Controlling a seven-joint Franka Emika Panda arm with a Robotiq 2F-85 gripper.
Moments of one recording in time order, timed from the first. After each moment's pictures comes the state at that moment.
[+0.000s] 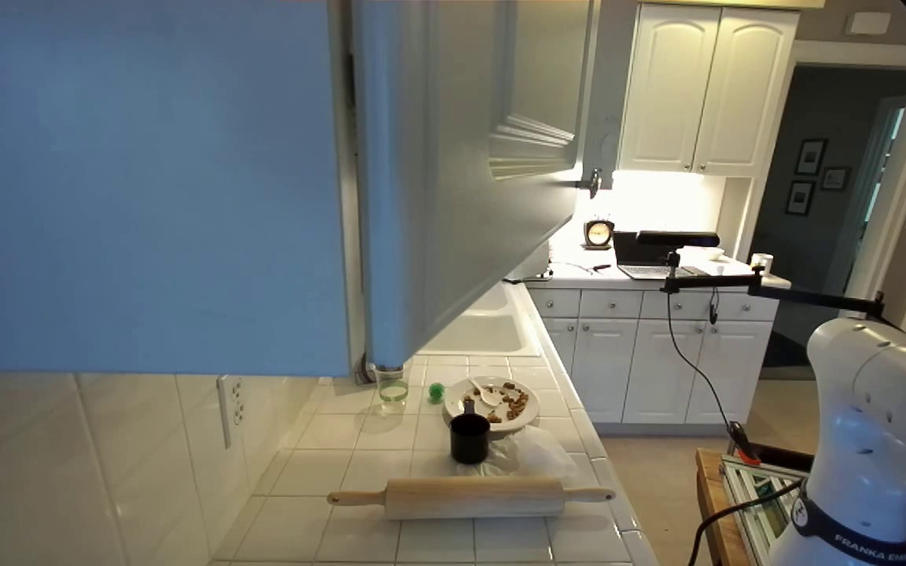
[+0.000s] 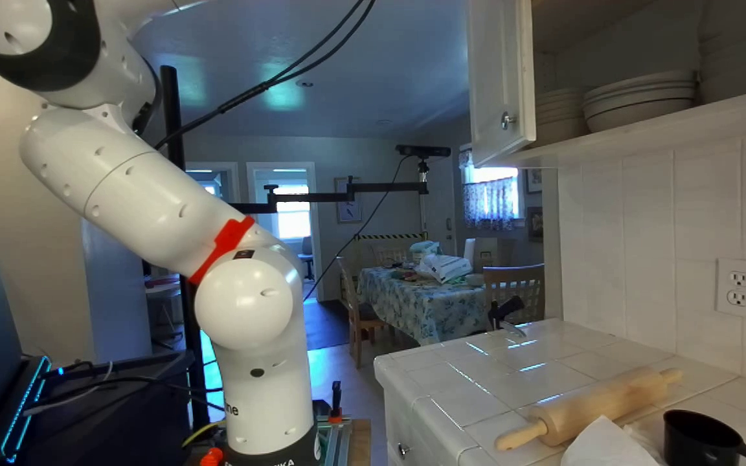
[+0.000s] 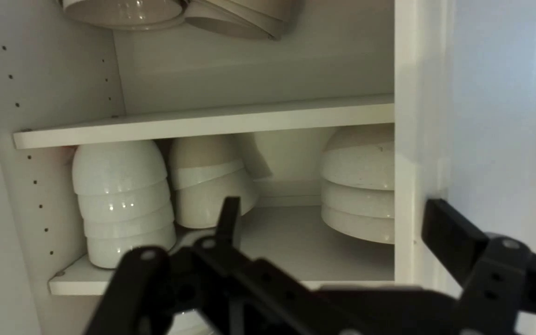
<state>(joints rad) 0.16 -0.82 -0.02 -1.99 0.08 2.64 -0.02</state>
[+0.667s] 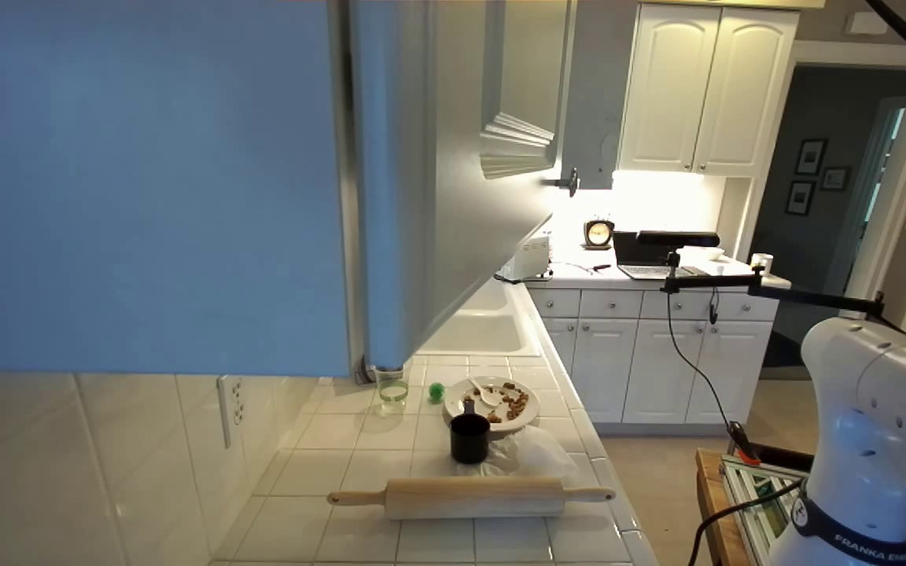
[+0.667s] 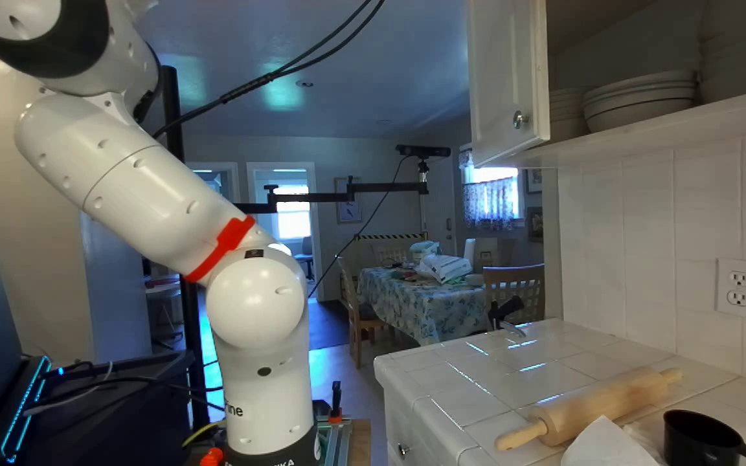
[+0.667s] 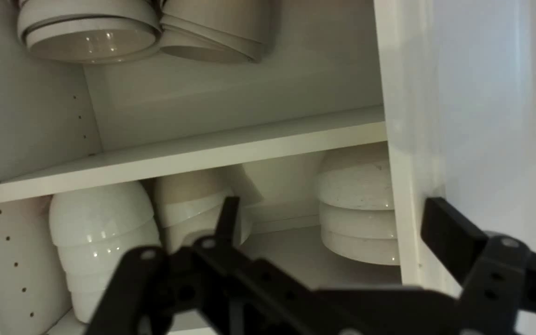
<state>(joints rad) 0.27 -0.77 -0.10 -1.98 0.15 2.63 -0.06</state>
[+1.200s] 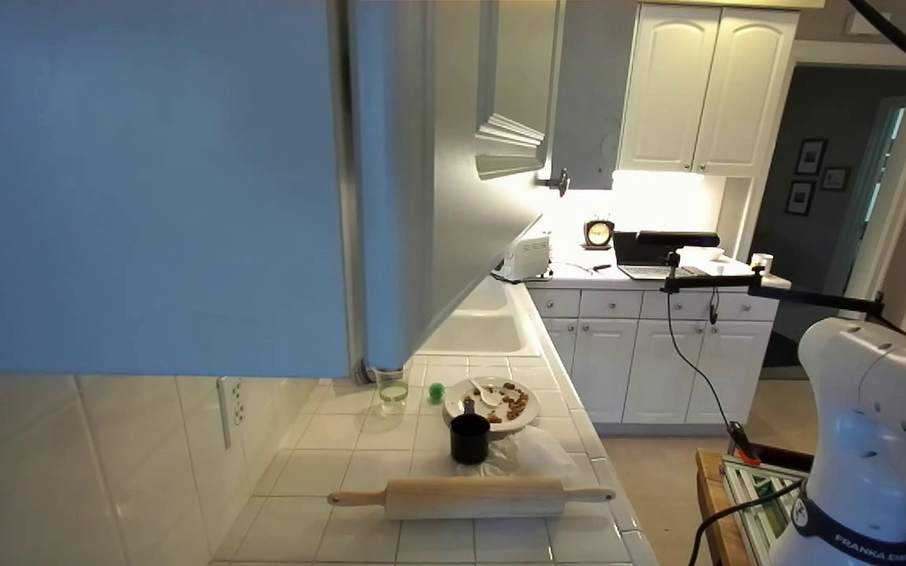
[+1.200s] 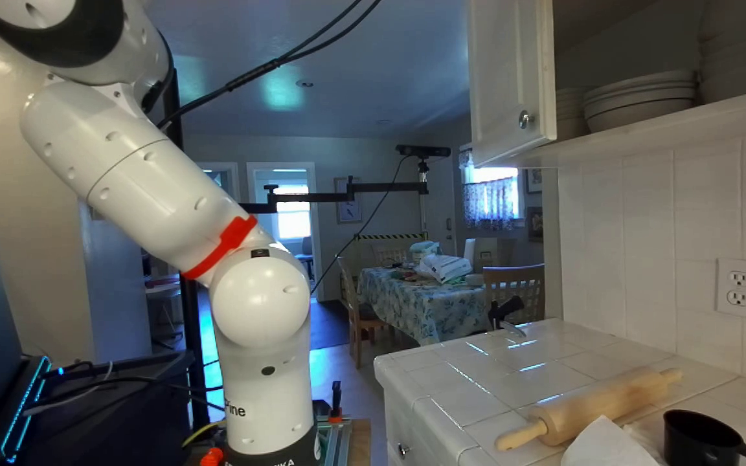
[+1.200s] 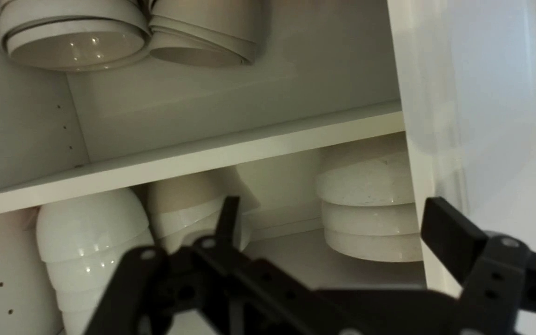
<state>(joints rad) 0.33 -0.71 -0.17 -1.88 0.22 2.56 -0.13</state>
